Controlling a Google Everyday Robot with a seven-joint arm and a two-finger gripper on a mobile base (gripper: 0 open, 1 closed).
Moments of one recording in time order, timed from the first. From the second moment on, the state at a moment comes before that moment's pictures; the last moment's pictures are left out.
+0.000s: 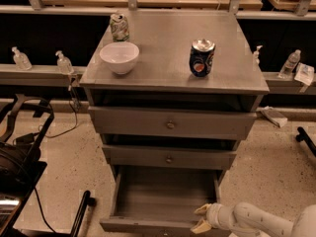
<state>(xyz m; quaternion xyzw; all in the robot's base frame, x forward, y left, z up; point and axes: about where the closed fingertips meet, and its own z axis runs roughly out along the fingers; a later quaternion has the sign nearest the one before) 0.503 -0.207 0.182 -0.51 0.77 0.13 0.35</state>
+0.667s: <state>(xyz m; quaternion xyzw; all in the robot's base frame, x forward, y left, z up) 0.503 -0.207 0.182 -0.51 0.77 0.13 0.35</state>
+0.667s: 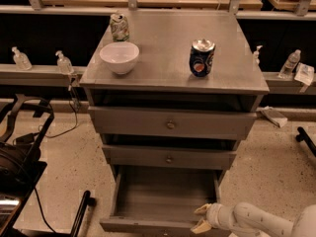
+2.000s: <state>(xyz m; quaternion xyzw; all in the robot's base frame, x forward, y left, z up) 0.503 -0.207 0.182 -0.51 0.77 0.13 0.35</state>
